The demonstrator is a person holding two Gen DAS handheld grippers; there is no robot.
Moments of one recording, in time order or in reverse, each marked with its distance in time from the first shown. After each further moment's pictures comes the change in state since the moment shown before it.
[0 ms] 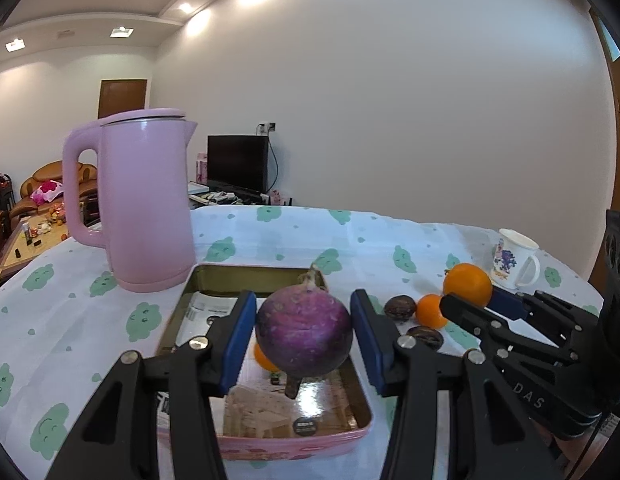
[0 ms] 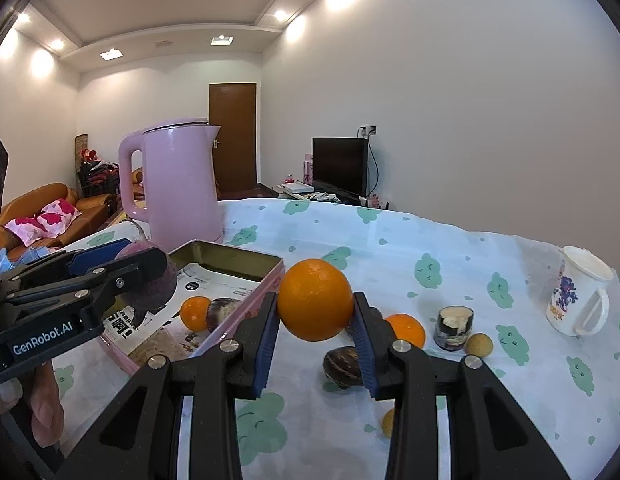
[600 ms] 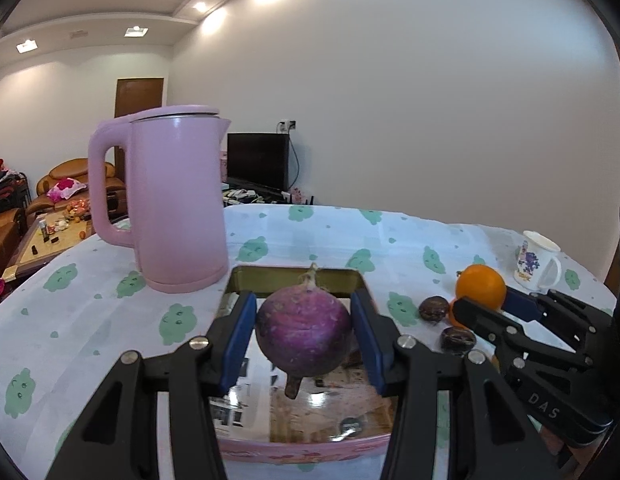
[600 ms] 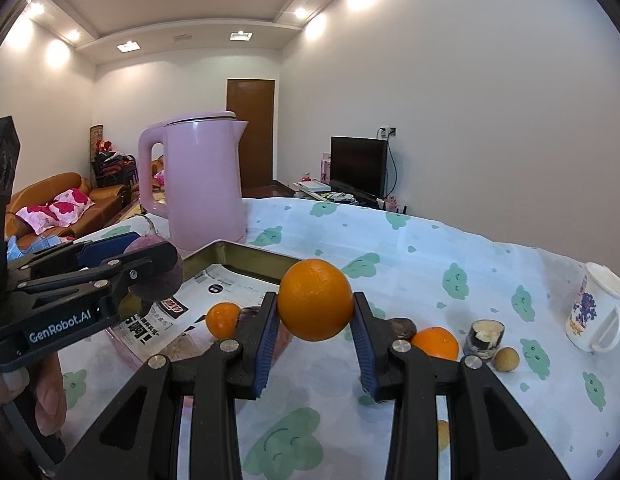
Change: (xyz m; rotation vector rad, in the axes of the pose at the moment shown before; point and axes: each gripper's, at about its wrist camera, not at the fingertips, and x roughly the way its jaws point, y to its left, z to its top) left arm 0.000 0.029 0.003 -0.014 0.008 0.071; right arm 0.011 0.026 0.008 -0.043 0.006 0.052
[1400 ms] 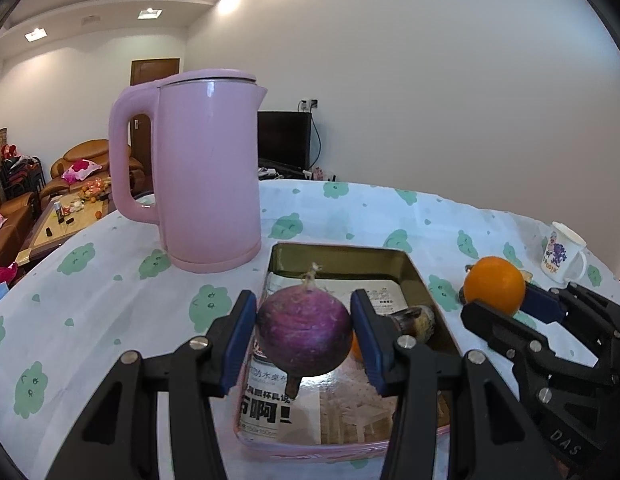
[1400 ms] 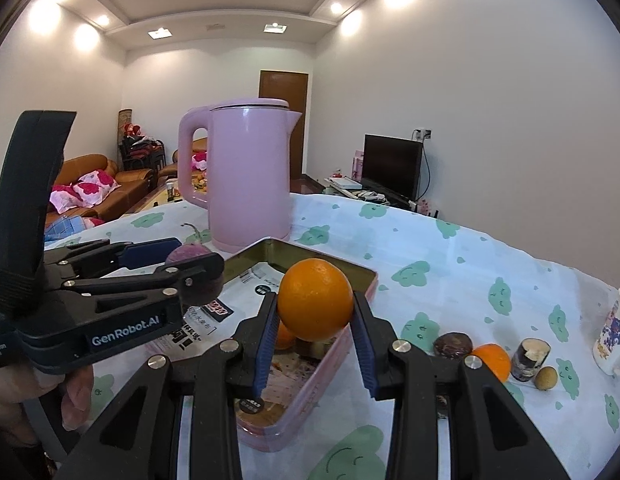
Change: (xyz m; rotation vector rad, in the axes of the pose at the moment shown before) left arm 0.019 0.029 -0.005 -0.017 0.082 0.060; right arm 0.019 0.042 0.006 -0.073 0.021 0.093
